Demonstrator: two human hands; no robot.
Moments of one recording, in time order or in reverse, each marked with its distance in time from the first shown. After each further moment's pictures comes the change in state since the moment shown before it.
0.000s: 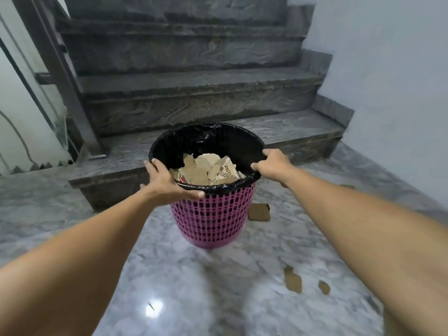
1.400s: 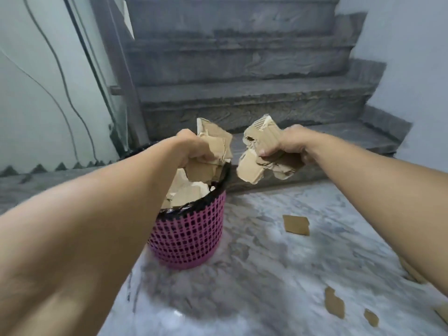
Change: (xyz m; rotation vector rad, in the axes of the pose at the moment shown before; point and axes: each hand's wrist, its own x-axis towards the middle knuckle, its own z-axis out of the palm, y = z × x) left_hand -0.020 0.051 -0.094 -0.235 0.163 -0.089; right_hand -0.022 -0.098 -0.020 0.282 -0.322 -0.019
